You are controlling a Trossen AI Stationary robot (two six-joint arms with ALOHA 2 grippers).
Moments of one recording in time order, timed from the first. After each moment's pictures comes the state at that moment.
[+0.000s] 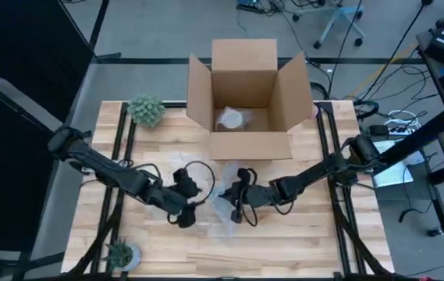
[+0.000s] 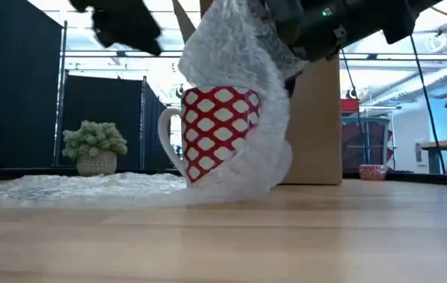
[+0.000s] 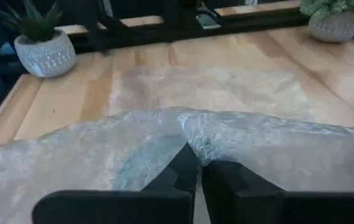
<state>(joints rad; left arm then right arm) -0.43 1.39 0.99 -0.36 -0.44 -0.45 0.32 1.78 0.92 0.43 0.44 0.27</state>
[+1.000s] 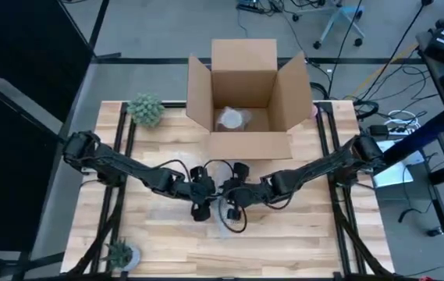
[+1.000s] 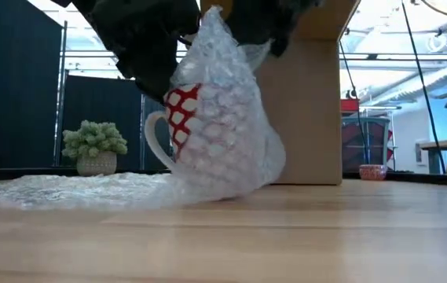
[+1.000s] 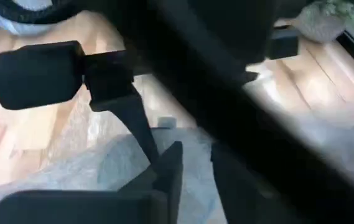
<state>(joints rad) -0.30 1.61 0.99 -0.25 -0.26 -0.33 0.32 1.74 1.32 -0.37 0.45 0.26</state>
